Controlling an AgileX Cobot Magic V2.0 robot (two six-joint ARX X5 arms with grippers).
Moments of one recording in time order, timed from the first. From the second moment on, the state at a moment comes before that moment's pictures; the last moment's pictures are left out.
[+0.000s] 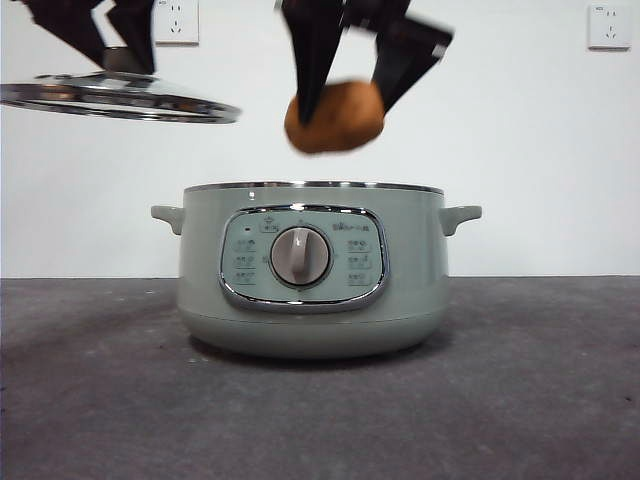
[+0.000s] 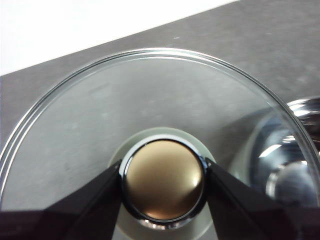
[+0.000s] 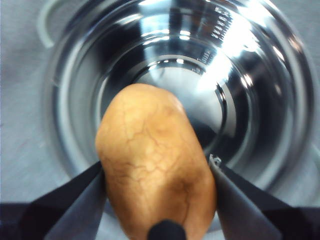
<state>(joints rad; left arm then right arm) -0.21 1.57 1.66 -0.73 -0.03 0.09 0.72 1.80 1.79 -1.02 0.08 0.08</state>
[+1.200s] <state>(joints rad) -0.26 1.59 1.66 -0.78 0.05 0.07 0.70 1.72 1.86 -1.15 0.05 0.02</state>
